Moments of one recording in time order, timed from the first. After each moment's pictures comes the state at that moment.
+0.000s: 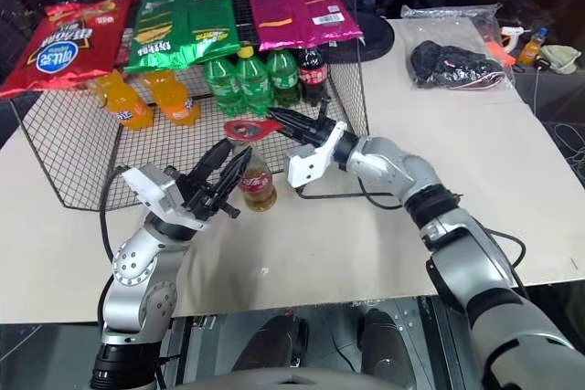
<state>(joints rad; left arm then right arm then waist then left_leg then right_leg) 0.00 0.29 0.07 -0.34 -0.39 -0.15 -0.59 -0.94 -0.31 0.46 0.66 -0.72 -0.86 0.01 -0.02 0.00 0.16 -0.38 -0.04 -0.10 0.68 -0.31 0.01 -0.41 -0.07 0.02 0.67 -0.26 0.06</state>
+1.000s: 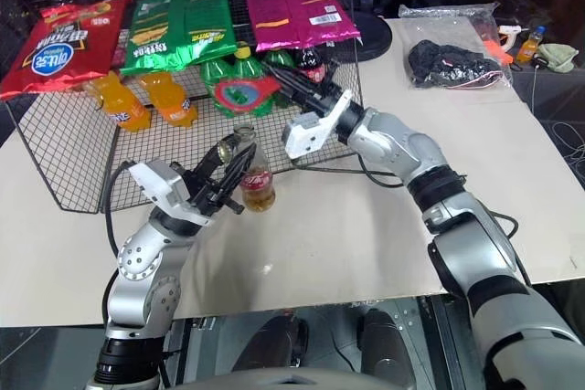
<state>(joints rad) -0.02 0.29 0.05 -0.33 -0.37 -0.14 -0.57 -1.00 -0.31 0.38 0.61 -0.66 -0.83 -0.11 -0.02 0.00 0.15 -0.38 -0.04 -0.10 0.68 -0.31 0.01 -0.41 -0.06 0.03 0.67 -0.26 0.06</state>
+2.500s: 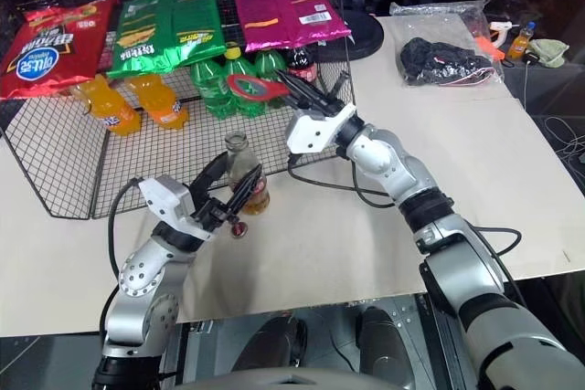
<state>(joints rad) 0.08 0.29 0.05 -0.35 -0.35 -0.13 -0.52 -0.88 -0.24 0.34 0.56 -0.46 -0.72 0.08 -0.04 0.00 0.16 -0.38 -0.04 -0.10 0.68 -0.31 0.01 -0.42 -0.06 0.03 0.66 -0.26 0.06</state>
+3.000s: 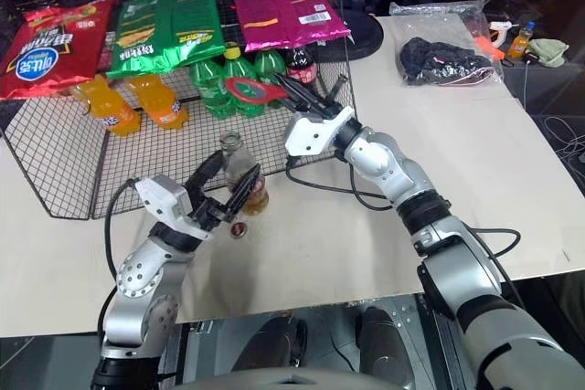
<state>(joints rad) 0.08 0.29 0.07 -0.35 -0.35 -0.13 -0.50 -0.88 -0.23 0.34 0.57 -0.46 -0.72 0.08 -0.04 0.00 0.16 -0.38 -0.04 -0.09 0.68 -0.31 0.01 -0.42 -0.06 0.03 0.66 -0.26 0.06</state>
